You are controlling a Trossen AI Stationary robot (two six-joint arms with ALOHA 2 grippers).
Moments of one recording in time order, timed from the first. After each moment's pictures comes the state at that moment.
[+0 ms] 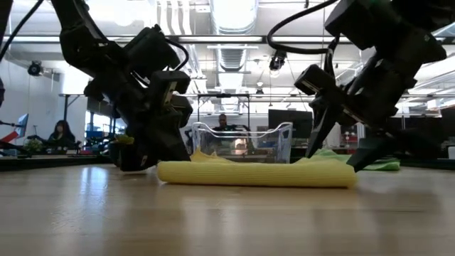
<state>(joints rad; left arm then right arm) 0.01 1.67 0.61 0.35 0.26 -0.91 0.29 1.62 0.64 -0.01 0.18 1.79</state>
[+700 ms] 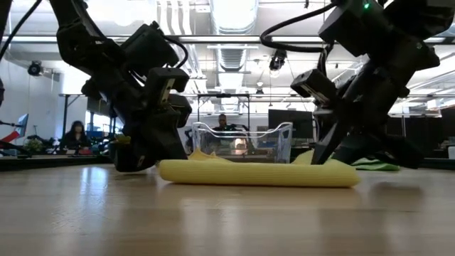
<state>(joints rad) -0.02 1.67 0.61 0.35 0.26 -0.94 0.27 1.62 0.64 0.03 0.17 1.59</state>
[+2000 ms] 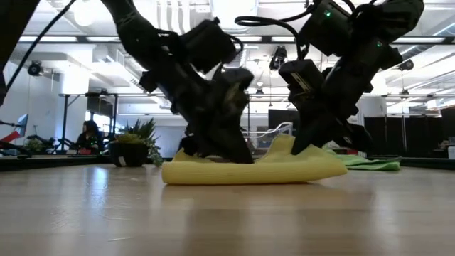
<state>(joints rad) -0.01 1.92 1.05 0.10 0.20 -0.70 0.10 1.59 0.70 -0.01 -0.01 1.12</state>
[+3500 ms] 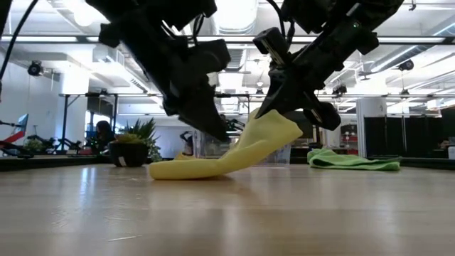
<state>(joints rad) -0.19 1.77 1.02 -0.07 -0.29 -0.38 0.07 1.59 0.84 0.01 0.04 1.17</state>
